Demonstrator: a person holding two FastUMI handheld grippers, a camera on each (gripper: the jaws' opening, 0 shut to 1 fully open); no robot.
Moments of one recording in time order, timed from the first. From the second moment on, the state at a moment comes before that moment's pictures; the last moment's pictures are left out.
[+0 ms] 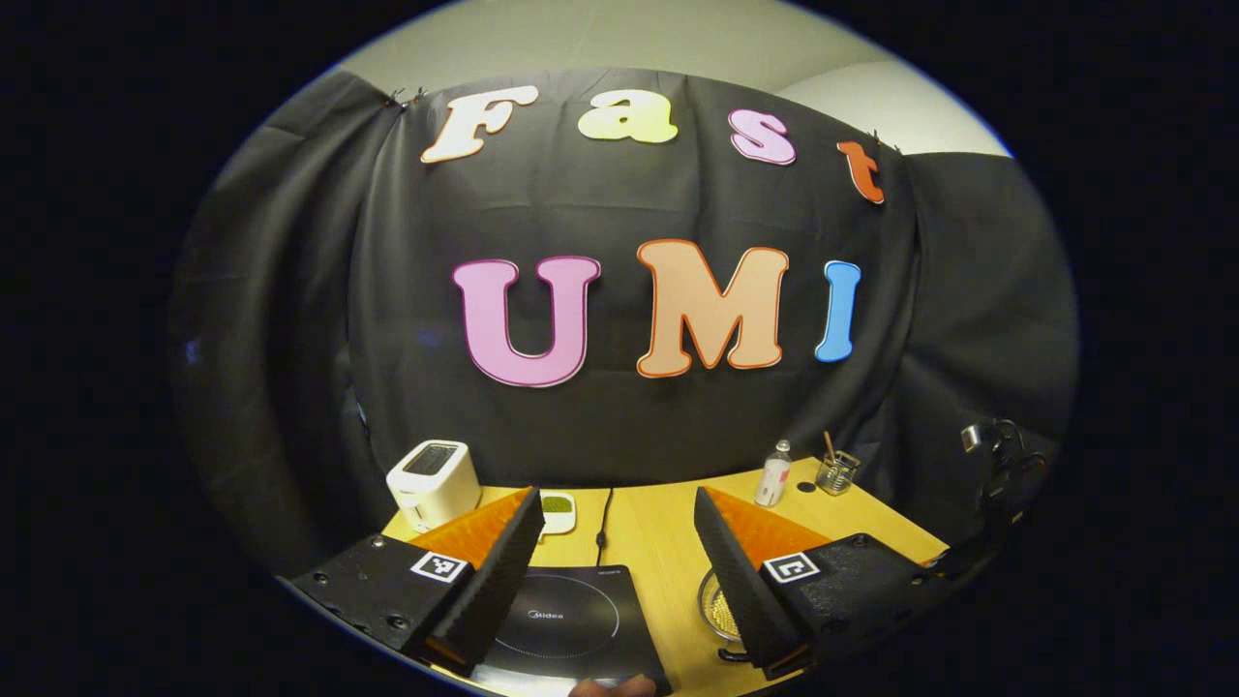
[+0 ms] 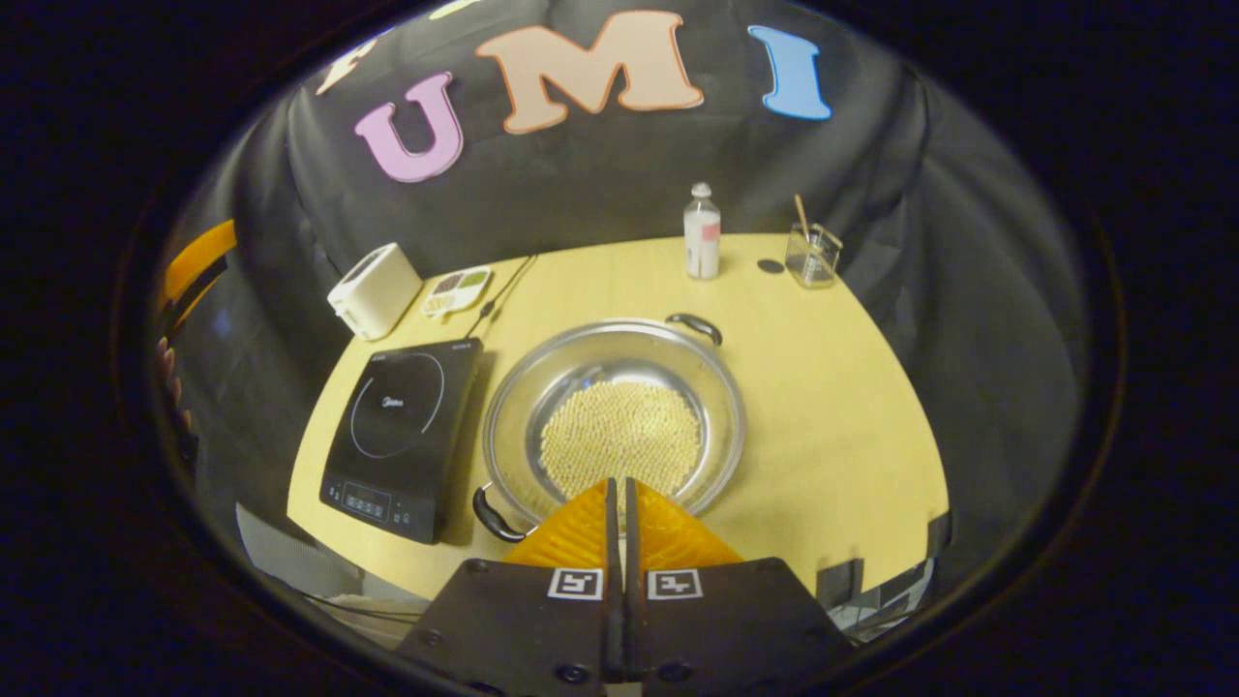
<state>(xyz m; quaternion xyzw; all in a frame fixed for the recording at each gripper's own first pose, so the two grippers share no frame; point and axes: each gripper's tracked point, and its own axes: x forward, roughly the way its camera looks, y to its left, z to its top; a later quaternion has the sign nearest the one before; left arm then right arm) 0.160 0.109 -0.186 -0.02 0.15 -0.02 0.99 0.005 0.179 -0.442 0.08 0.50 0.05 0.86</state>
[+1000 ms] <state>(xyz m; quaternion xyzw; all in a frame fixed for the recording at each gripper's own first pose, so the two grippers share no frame) 0.160 0.175 -0.256 -0.06 0.19 -0.06 0.98 -0.055 0.258 -0.551 0.05 0.63 0.01 0.78</state>
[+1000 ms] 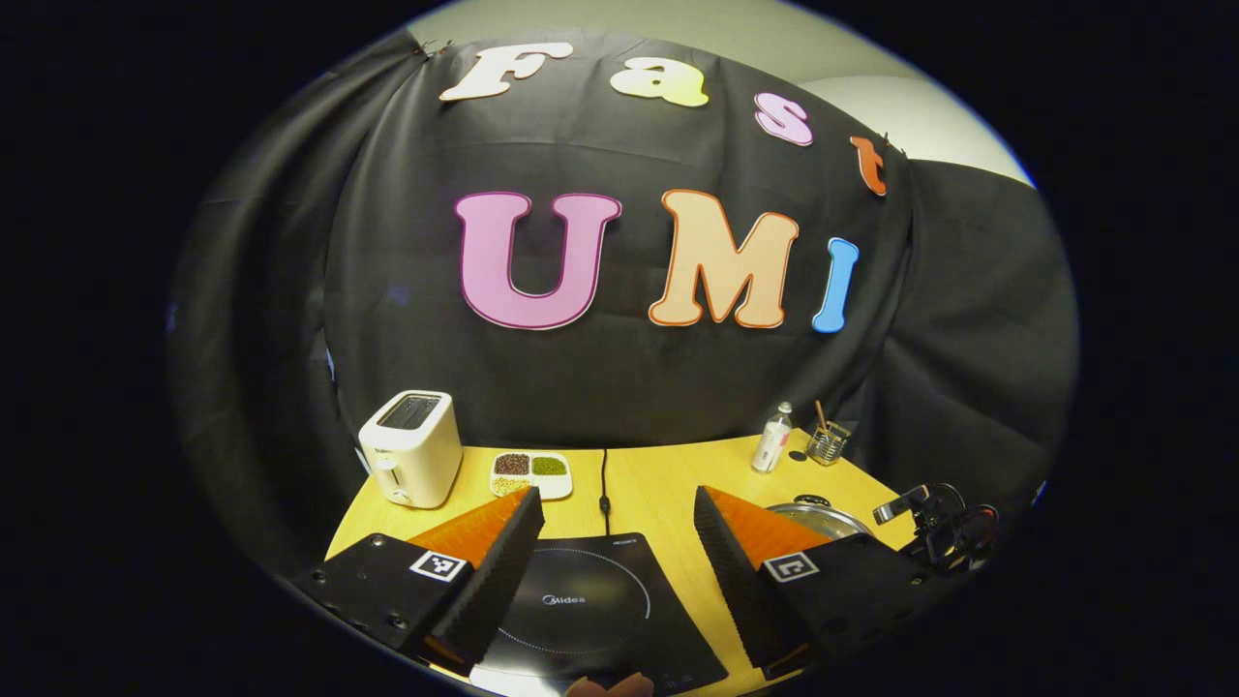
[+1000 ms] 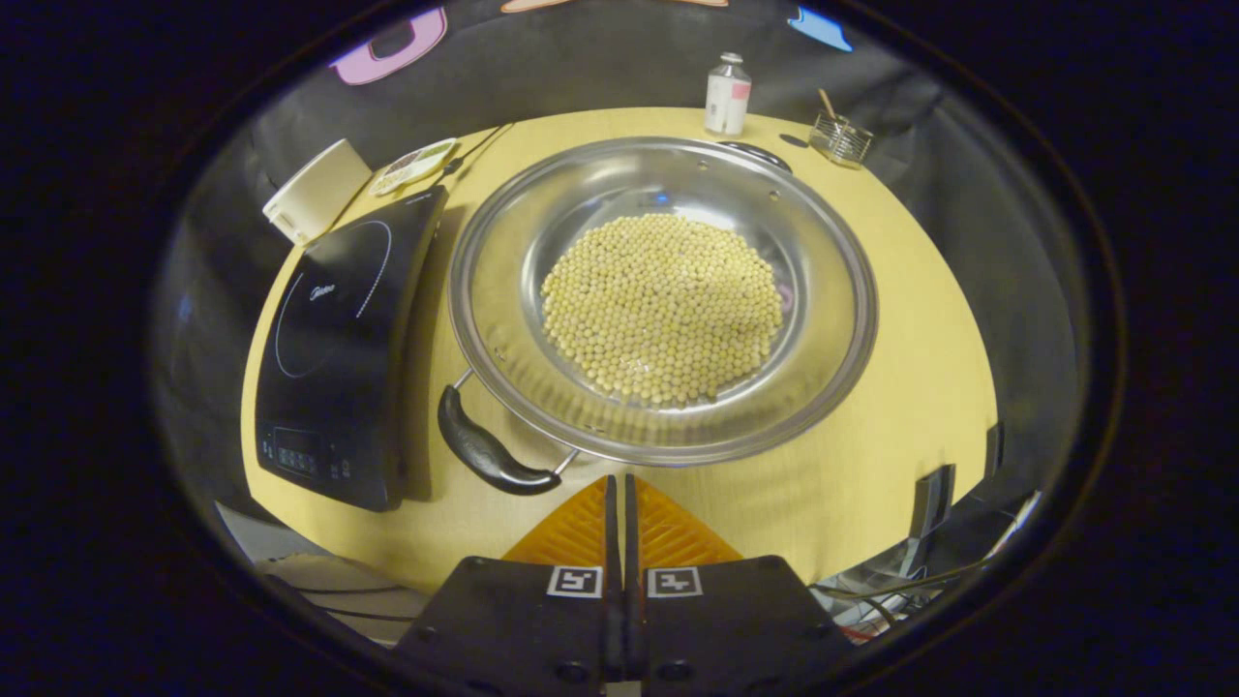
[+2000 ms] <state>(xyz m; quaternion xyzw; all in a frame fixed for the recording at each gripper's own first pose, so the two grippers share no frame) 0.148 0.207 -0.266 -0.06 0.19 -0.04 0.98 -0.007 0.344 -0.545 0.05 0.60 0.05 0.80</state>
